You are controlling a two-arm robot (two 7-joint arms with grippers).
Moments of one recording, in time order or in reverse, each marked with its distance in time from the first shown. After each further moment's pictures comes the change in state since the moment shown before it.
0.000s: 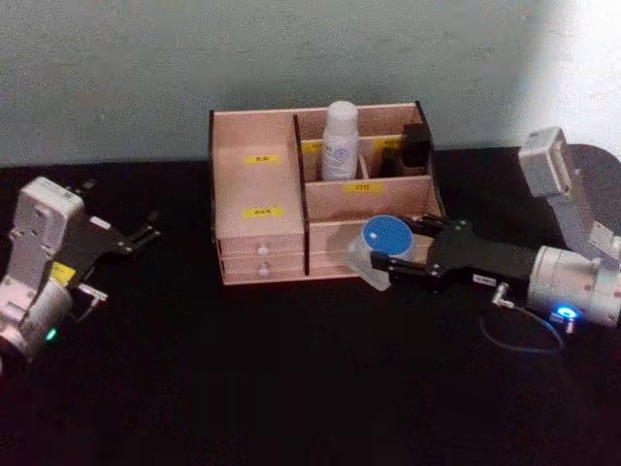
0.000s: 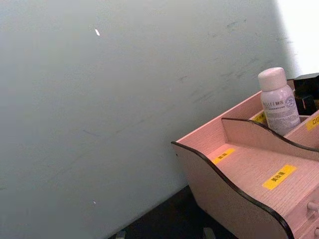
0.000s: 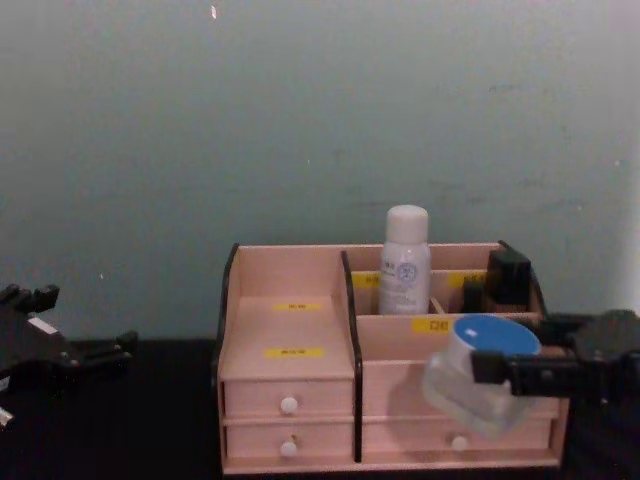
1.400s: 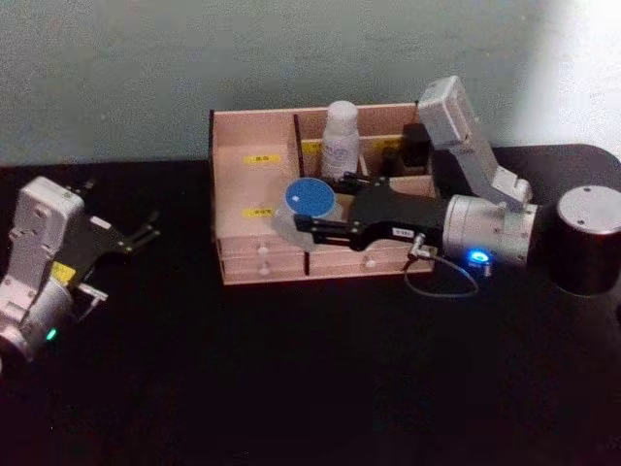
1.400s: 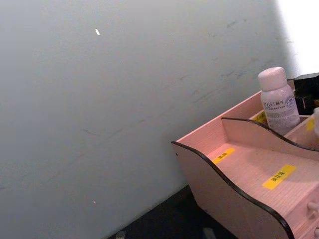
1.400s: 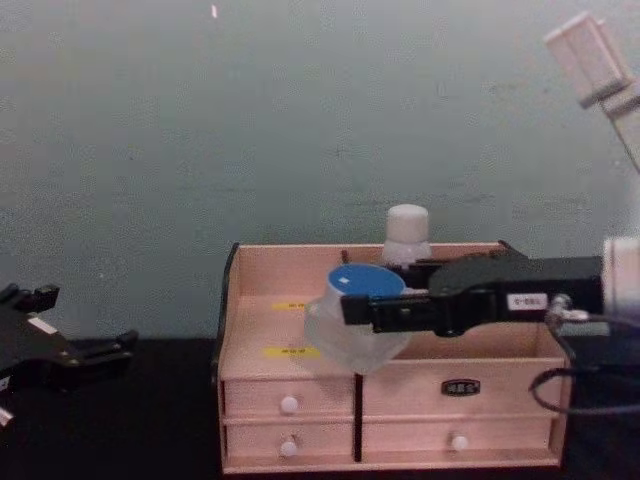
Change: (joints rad) left arm 0.000 0.000 0.000 0.000 0.000 0.000 0.000; right arm 0.254 -0.178 -0.148 0.197 -0.072 0.002 0.038
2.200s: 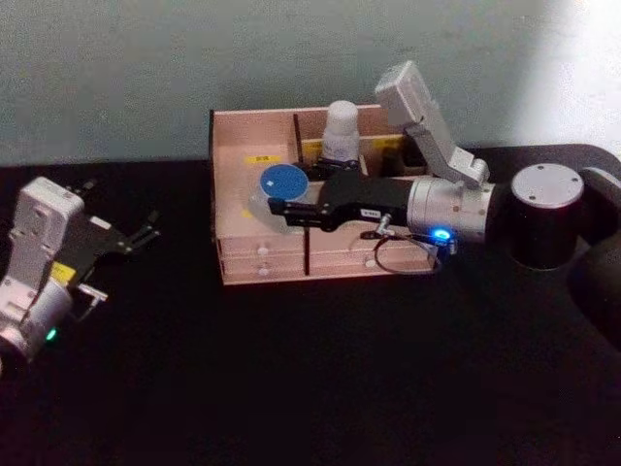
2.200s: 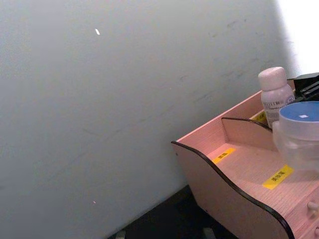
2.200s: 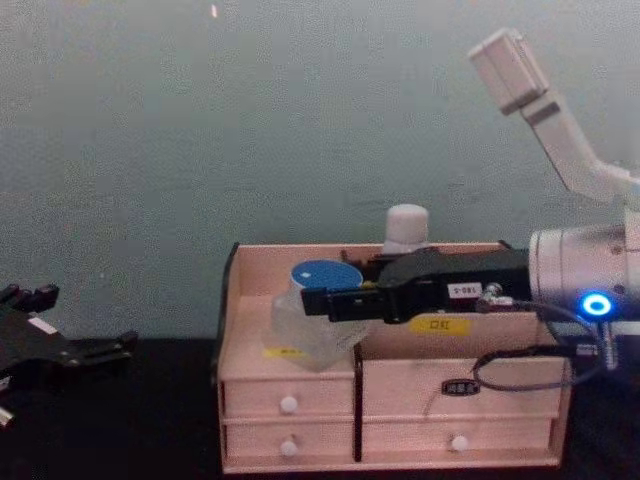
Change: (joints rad) left arm 0.000 0.000 0.000 0.000 0.000 0.000 0.000; right arm 0.114 -0.119 -0.035 0.197 -0.051 -0.033 0.020
